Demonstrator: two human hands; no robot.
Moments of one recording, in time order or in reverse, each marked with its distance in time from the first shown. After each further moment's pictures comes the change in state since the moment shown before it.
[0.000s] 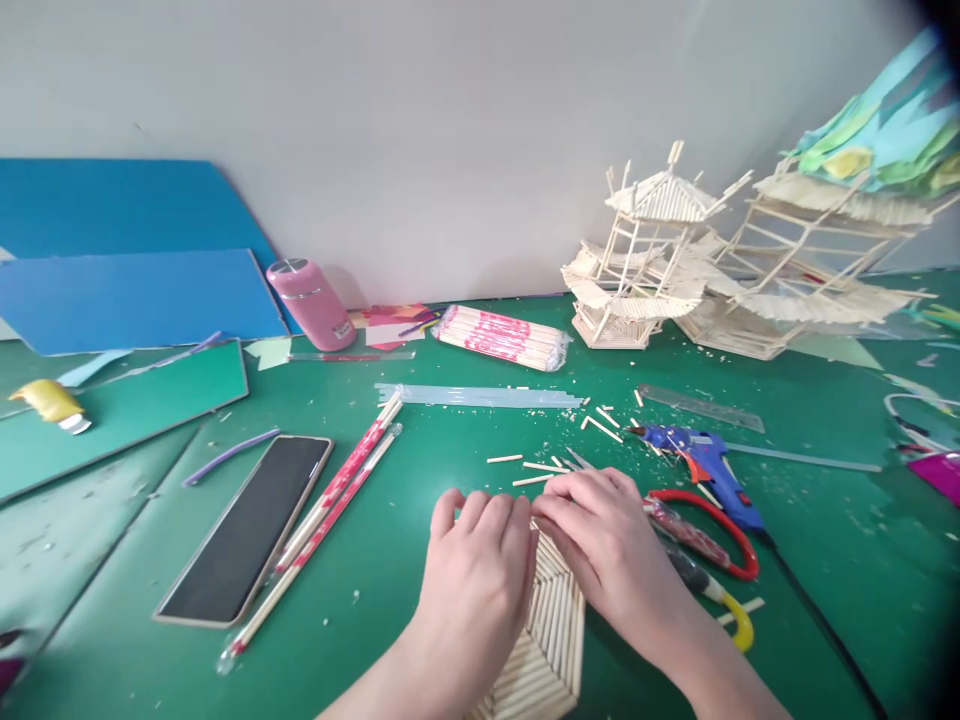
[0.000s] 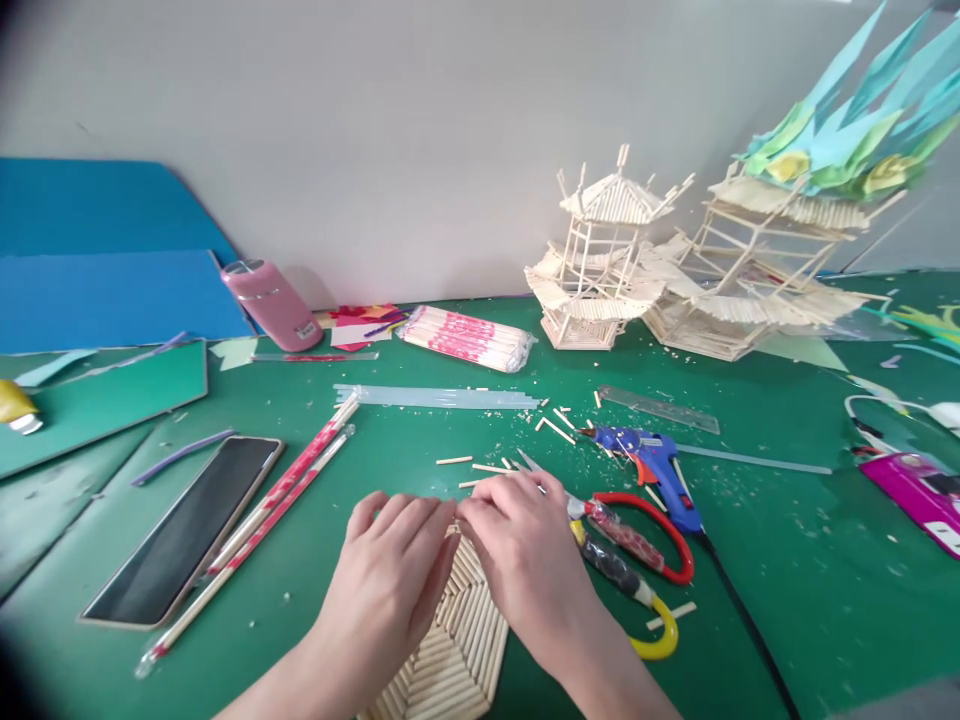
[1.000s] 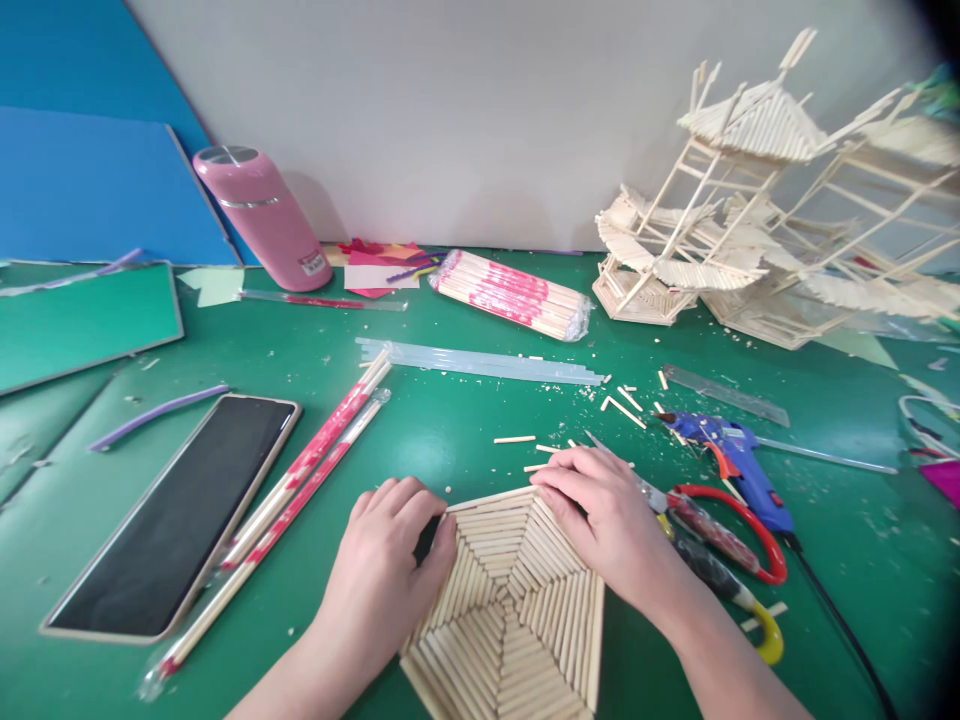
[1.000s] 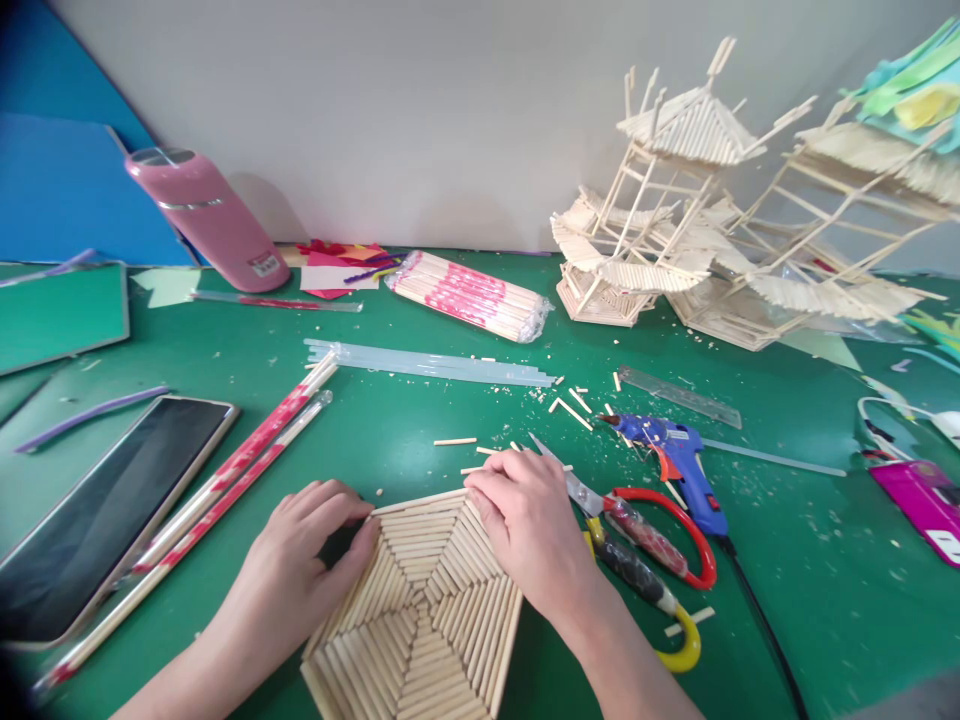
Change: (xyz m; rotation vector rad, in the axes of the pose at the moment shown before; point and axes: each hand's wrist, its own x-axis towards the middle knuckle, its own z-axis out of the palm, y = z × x) left_hand -0.036 -0.073 0.025 -0.234 -0.085 -0.288; right_hand 0.010 0.032 0.040 -0.029 -0.146 0.111
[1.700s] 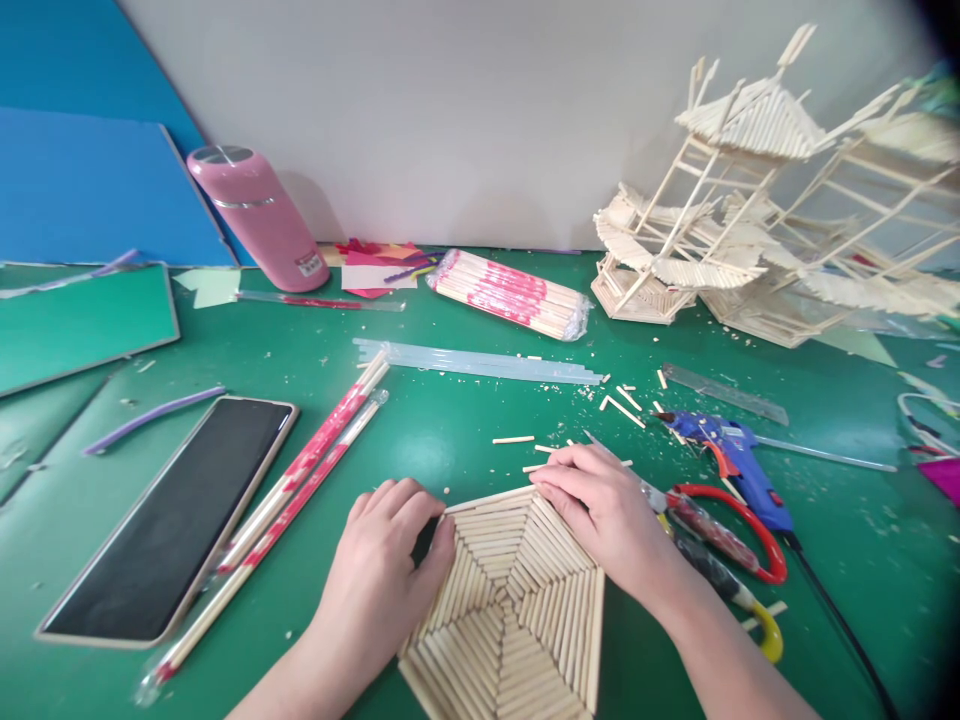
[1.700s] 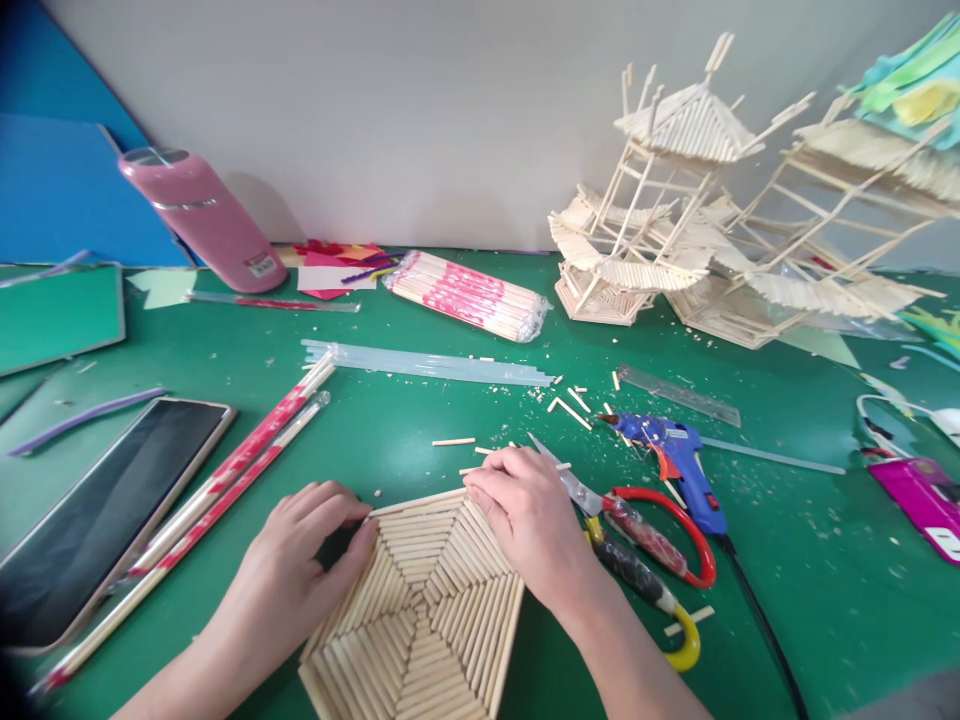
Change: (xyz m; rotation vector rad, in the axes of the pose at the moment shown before) left_hand 0.001 0.001 -0.002 -0.010 0.002 0.010; right_hand 0.002 0.006 0.001 0.063 0.019 -0.027
